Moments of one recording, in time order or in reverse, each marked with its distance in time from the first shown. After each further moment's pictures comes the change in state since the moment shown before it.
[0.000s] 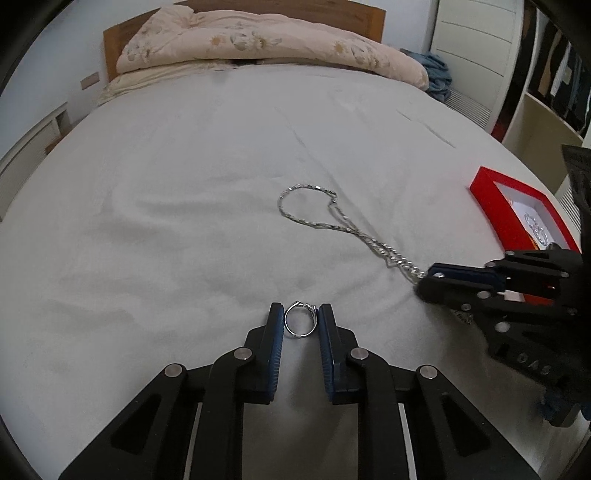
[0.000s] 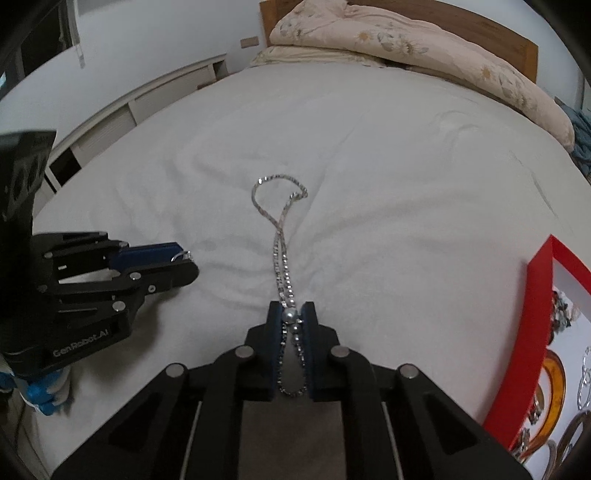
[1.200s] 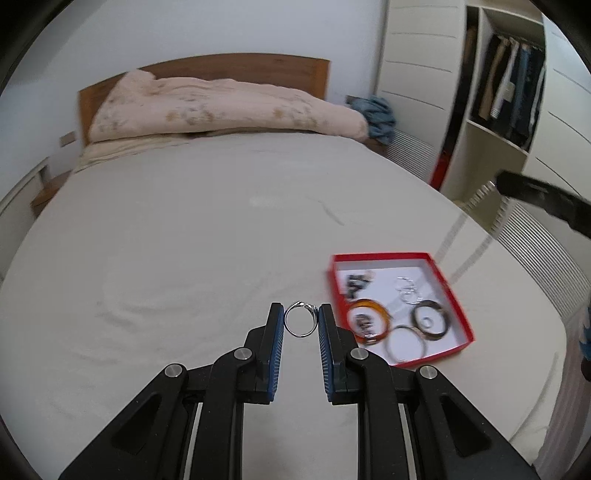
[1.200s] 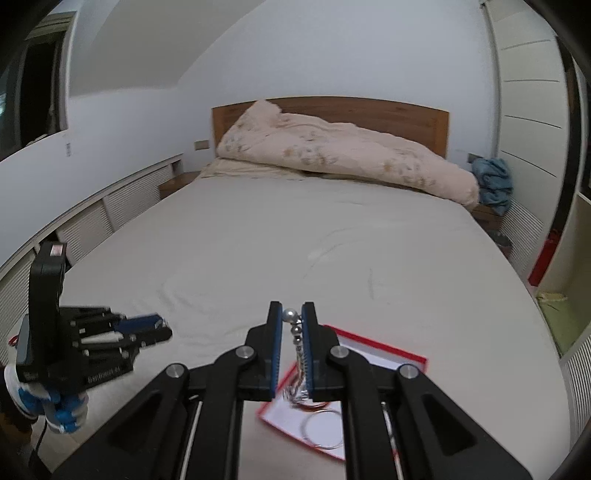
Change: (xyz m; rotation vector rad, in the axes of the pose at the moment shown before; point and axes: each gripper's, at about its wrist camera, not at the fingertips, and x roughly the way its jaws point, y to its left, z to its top) left arm -0.141 -0.152 0.062 0.090 -0.173 -0.118; right arm -0.298 -0.072 0.030 0.071 -0.343 -0.212
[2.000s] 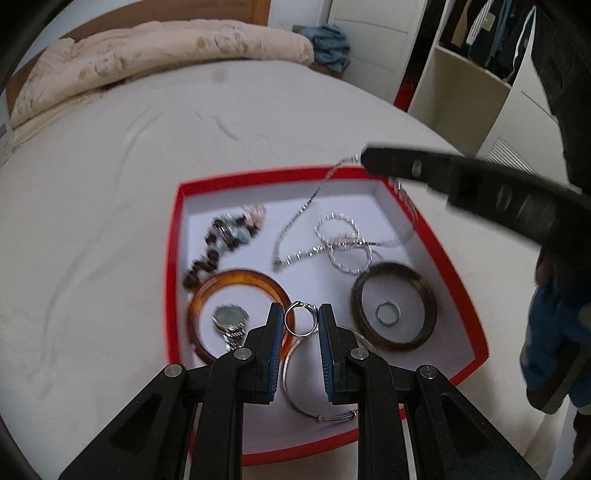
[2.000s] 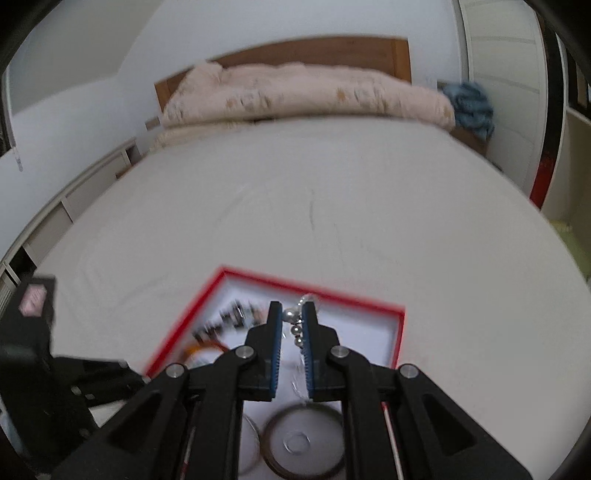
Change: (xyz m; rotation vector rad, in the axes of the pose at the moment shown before) left arm 0.190 -0.121 -0.026 0.082 0.241 -0.140; right arm 0.146 -0.136 -0.097 0.167 0.172 -0.032
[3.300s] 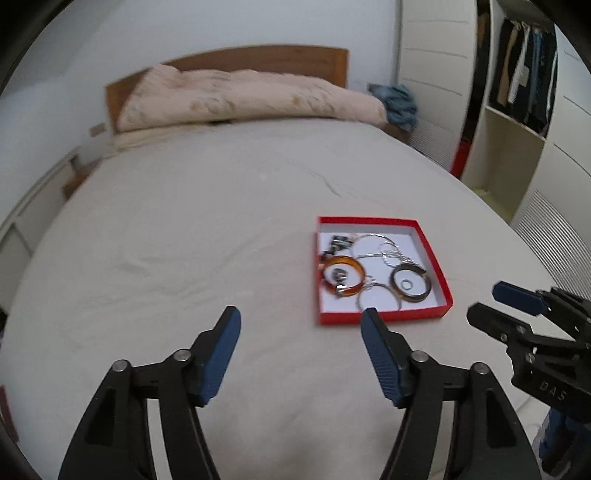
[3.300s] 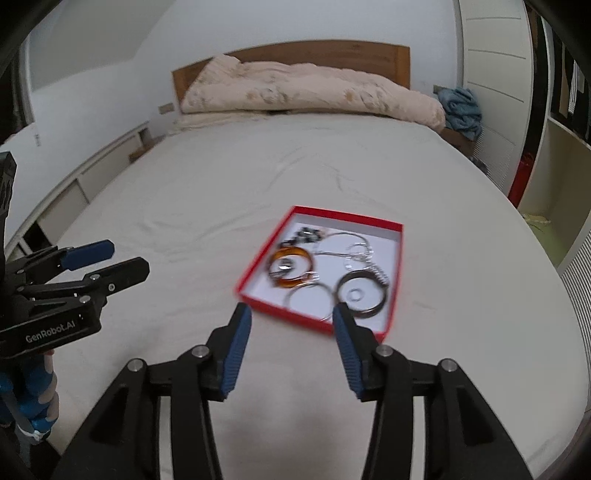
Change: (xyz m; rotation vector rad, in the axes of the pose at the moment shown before) left arm -0.240 0.004 -0.096 -0.159 -0.215 0.307; right arm -0.185 0.109 -0.081 -0.038 0.017 -0.034
